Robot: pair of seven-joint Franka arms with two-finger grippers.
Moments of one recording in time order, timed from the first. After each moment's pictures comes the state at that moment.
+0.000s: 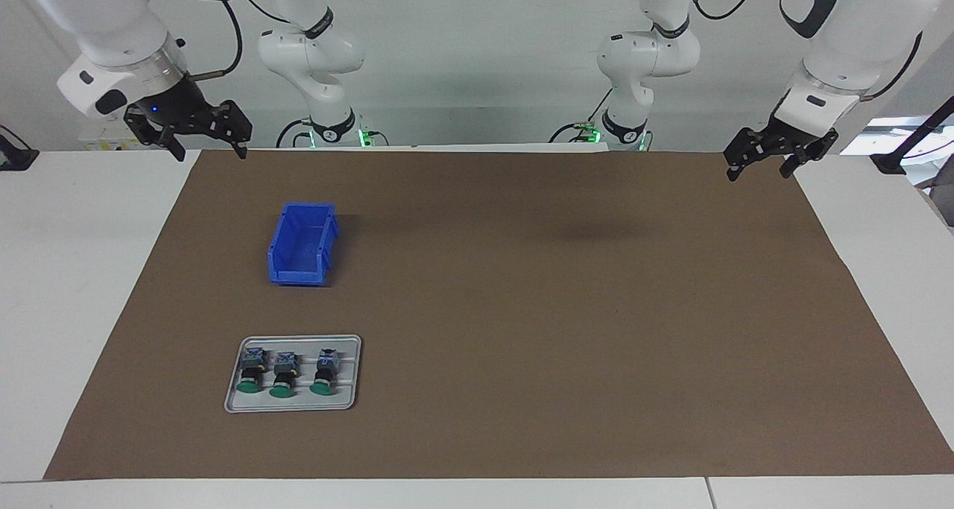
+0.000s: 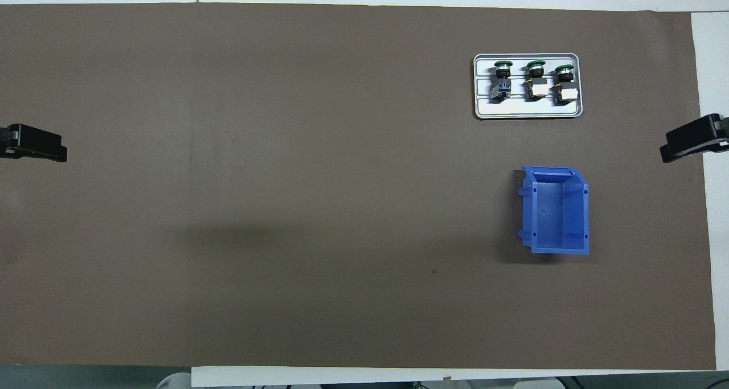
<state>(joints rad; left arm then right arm) -0.07 -0.11 -0.01 -1.73 0.03 1.60 -0.01 0.01 0.02 -0.05 -1.47 -0.03 1.34 -0.08</state>
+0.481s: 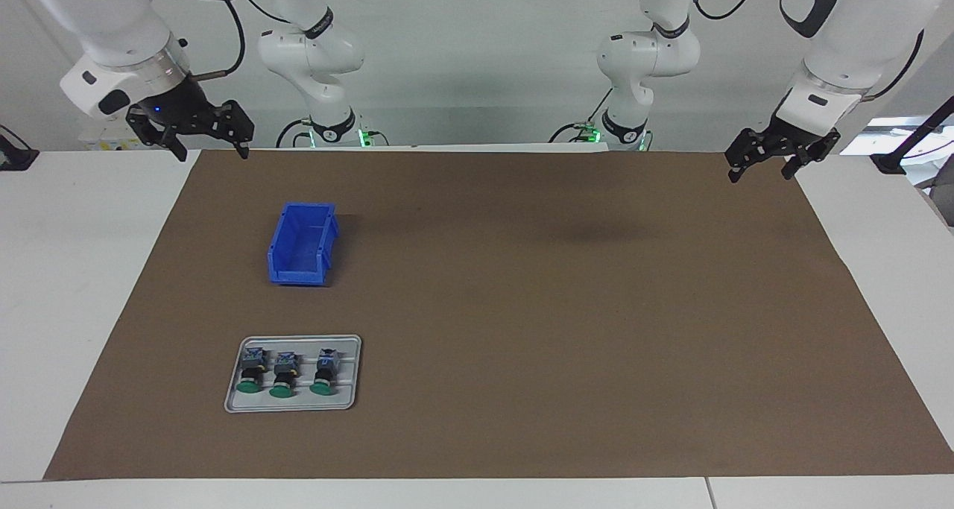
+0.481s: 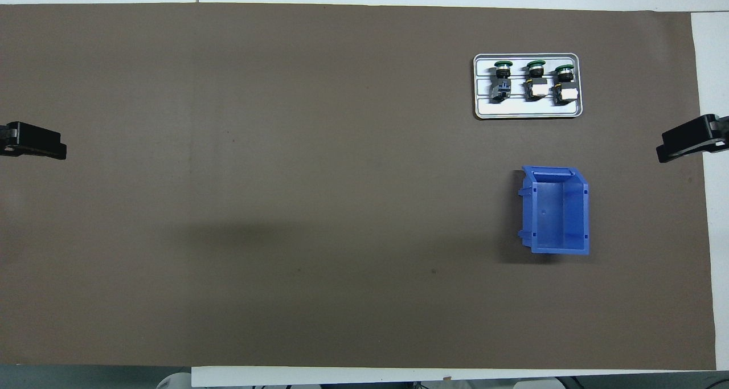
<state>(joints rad) -0.07 -0.11 -0.01 -1.73 0.03 1.61 -0.01 0.02 0.02 -0.05 -1.47 -0.03 1.34 -0.08</state>
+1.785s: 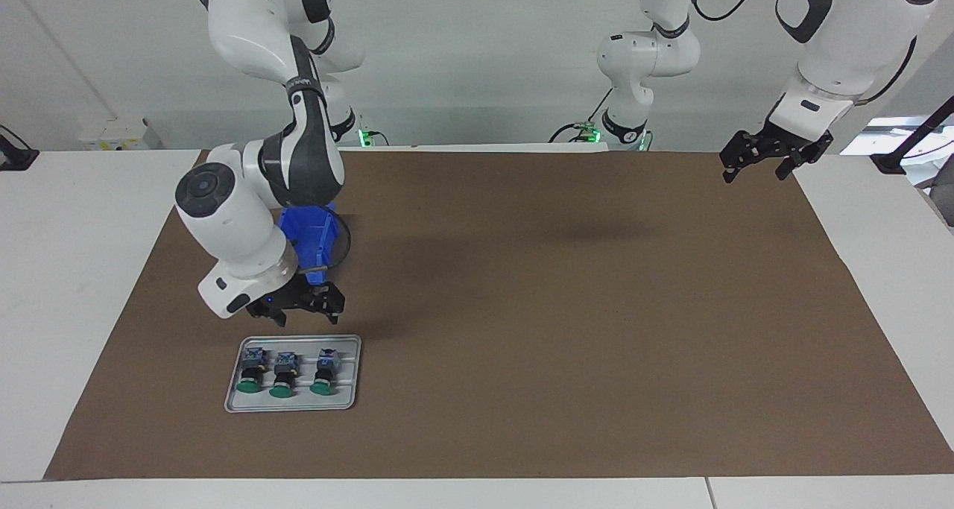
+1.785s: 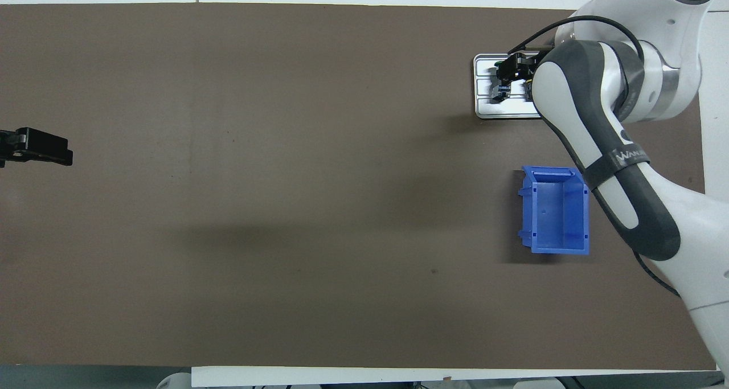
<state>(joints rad) -0.07 -0.11 -0.01 -1.75 0.03 1.60 -0.01 0.13 0.48 -0.04 -1.49 0.10 2.02 0.08</state>
